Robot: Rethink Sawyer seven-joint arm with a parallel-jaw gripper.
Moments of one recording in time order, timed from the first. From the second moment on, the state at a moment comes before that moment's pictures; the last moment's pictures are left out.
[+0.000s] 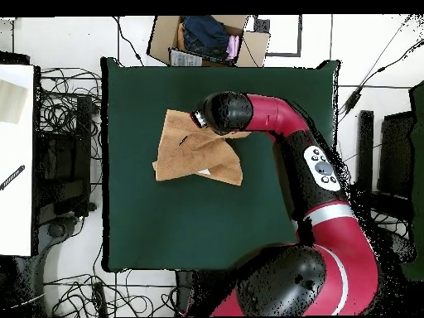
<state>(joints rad) -0.56 -0.35 0.61 1.26 -0.38 0.73 1.02</state>
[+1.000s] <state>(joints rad) -0.56 -0.35 0.61 1.26 -0.38 0.69 1.02</state>
